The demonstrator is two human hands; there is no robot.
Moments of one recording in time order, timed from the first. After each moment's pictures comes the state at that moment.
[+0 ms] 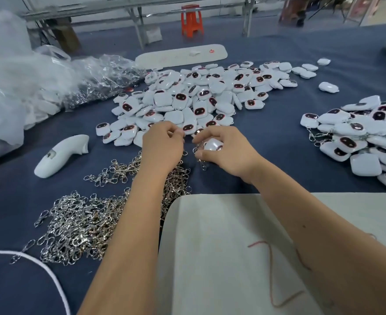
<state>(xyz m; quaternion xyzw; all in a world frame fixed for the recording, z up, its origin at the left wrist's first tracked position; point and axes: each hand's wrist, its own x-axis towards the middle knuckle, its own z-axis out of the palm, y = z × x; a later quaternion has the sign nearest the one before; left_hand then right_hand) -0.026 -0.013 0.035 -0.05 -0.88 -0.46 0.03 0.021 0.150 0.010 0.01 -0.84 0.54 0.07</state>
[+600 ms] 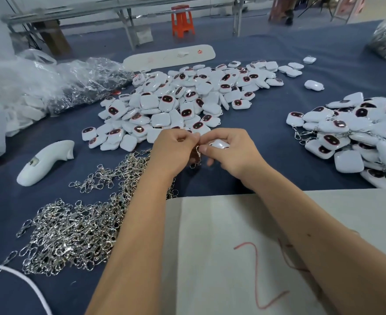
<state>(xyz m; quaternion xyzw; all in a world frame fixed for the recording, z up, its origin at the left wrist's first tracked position) -0.012 0.021 0.028 -0.09 -0.82 -0.56 -0.08 0.040 0.174 0.006 -0.03 -0.77 0.63 0.10</state>
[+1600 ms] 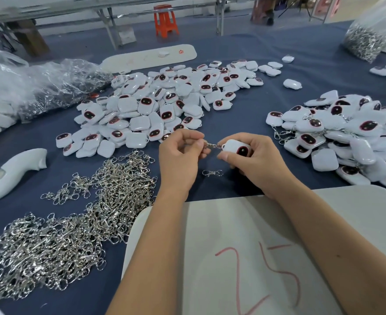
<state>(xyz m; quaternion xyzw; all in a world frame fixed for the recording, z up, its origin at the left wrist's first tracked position) 0.009 0.075 -0.005 -0.12 -0.69 -0.71 0.00 0.079 0.234 -0.009 -0.07 -0.79 0.59 0.16</state>
